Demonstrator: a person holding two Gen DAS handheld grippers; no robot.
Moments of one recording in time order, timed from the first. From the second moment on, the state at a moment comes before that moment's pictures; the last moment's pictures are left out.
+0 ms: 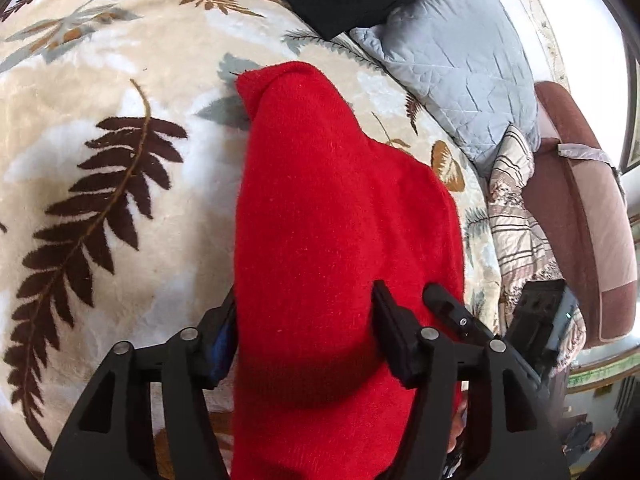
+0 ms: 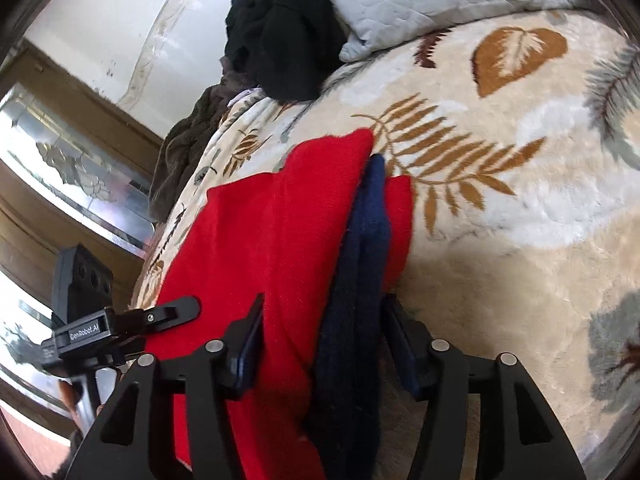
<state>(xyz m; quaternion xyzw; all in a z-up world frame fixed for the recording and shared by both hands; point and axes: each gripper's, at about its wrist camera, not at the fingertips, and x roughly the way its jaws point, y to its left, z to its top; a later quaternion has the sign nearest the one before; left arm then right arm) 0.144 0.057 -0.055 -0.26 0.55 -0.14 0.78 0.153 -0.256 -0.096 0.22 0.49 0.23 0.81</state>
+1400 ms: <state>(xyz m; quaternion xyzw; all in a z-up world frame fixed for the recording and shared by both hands) 0.073 0.037 -0.029 -0.06 0.49 -0.07 0.87 0.080 -0.239 -0.065 0.03 0.48 0.15 0.86</state>
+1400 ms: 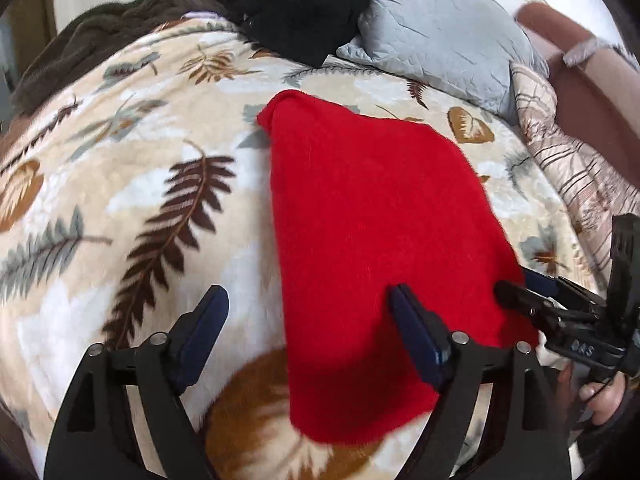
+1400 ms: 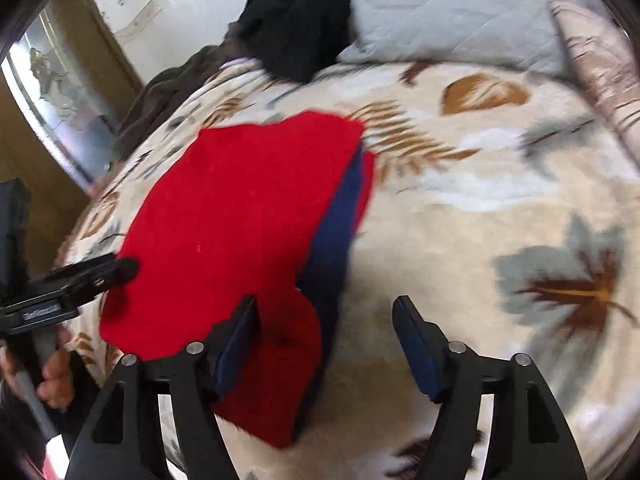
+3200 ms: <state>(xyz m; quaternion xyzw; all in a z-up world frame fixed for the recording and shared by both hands) -0.049 -0.019 -0.007 0.02 0.41 -0.03 0.91 -0.037 -0.274 -0.004 -0.08 0.40 -0.02 0.91</state>
